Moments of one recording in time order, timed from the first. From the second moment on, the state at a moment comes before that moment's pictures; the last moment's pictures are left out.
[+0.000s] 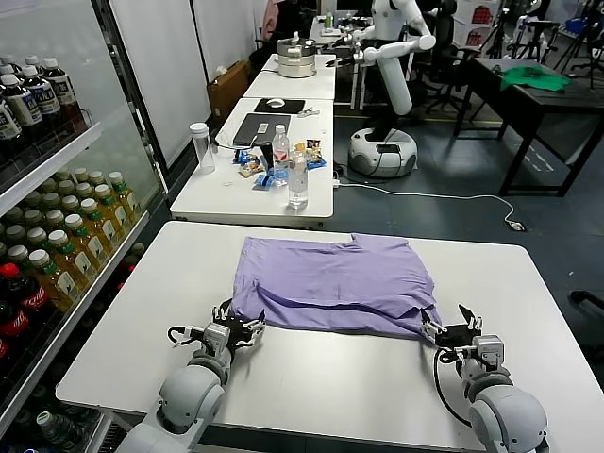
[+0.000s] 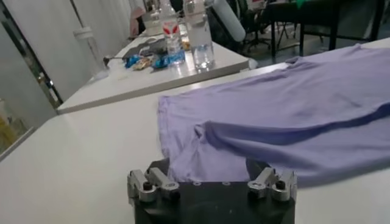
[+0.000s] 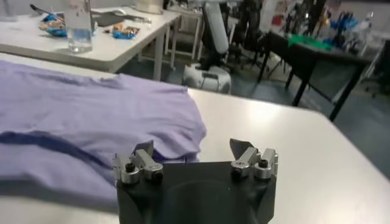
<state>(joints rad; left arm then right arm) 1.07 -1.19 -0.18 -1.81 -0.25 0.57 -0.20 -1.32 1.14 0.53 1.97 0.43 -0.56 0.15</state>
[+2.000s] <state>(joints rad) 1.58 -1.11 -0.34 -2.24 -0.30 0.57 -0.18 -1.92 1.18 0.74 2.38 0.32 -0.55 0.10</state>
